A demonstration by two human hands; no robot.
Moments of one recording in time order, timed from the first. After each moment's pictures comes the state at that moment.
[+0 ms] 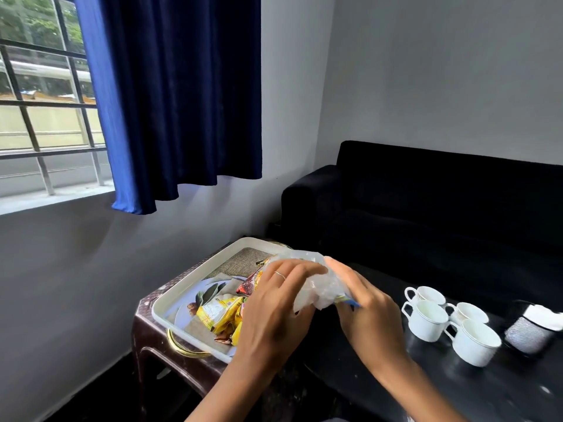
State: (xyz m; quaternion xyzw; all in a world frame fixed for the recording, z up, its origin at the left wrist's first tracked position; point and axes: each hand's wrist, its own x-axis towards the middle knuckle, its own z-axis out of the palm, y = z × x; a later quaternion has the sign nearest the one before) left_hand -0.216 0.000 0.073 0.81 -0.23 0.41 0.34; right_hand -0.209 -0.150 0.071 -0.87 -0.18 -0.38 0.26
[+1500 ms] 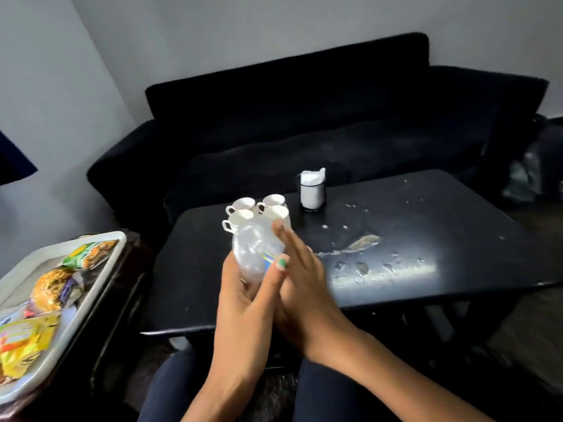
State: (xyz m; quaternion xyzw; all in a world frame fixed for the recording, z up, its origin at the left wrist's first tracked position) left_hand -0.353 -0.251 0.047 0.64 -0.23 -0.07 0.73; right_hand -0.361 -0.343 0.013 -0.91 0.01 -0.25 0.33
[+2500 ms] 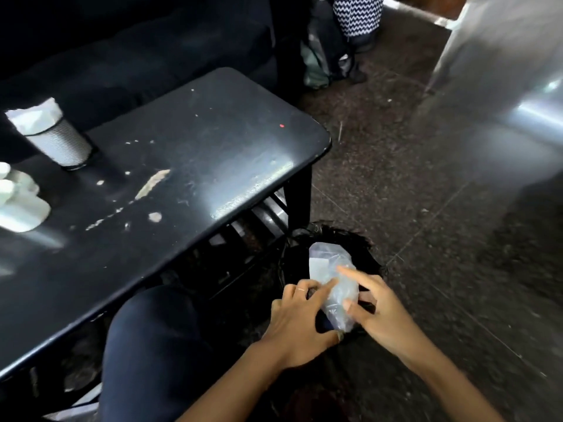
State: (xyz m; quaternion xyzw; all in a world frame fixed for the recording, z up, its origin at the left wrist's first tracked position) left_hand -0.501 -0.433 -0.170 0.68 -0.65 -0.34 0.06; right_hand -0.662 -0.493 -0.160 -0.64 0.47 -0.17 0.58
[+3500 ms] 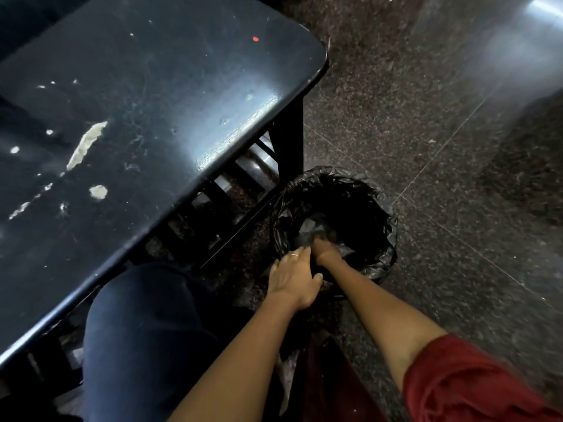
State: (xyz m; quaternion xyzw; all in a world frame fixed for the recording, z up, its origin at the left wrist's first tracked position) left_hand -0.490 -0.472 -0.252 0.72 -0.56 -0.40 -0.08; right_hand -0.559 -0.557 -0.372 -0.65 0.60 0.24 0.39
